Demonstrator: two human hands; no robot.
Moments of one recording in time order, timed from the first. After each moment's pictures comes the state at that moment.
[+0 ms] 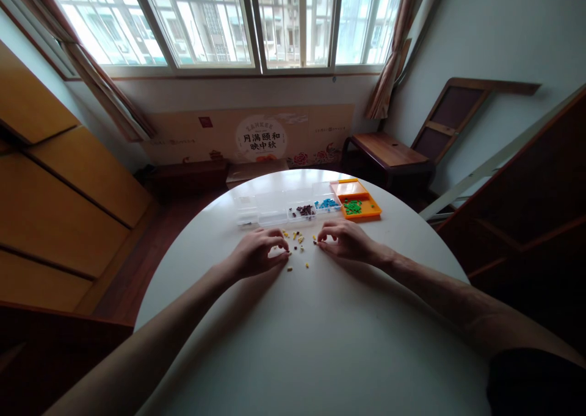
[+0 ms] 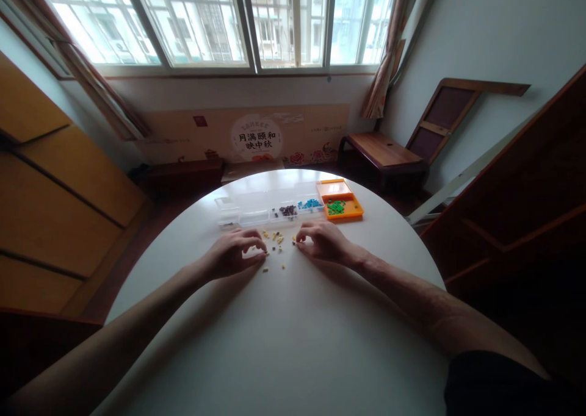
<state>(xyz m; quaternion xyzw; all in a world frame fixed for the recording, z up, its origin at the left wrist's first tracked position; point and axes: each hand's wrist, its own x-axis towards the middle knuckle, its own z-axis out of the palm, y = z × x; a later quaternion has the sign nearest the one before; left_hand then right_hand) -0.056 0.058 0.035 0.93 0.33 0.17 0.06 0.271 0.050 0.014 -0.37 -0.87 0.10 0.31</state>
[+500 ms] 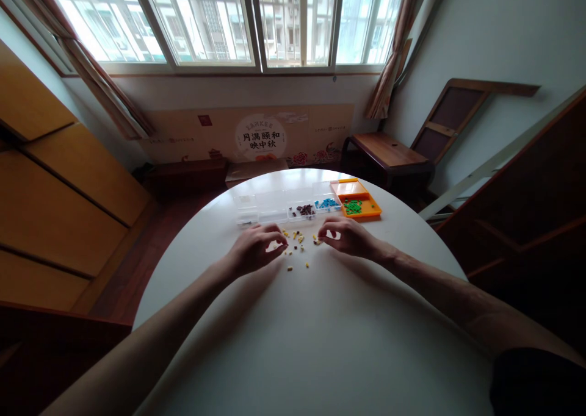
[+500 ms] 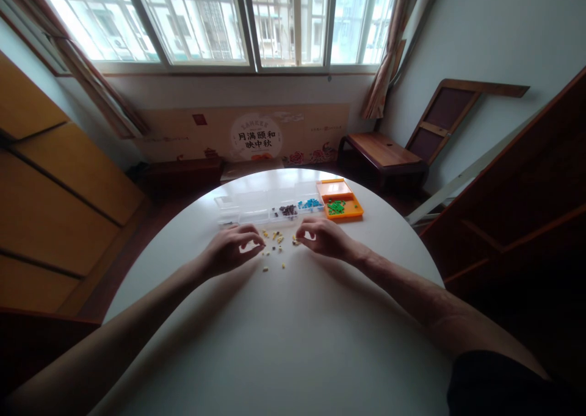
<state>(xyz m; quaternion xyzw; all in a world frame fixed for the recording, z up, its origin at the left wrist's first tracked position) -0.058 0.064 0.033 0.92 0.33 0.22 0.03 0.278 0.063 0.013 -0.33 -0.87 0.15 0.34</state>
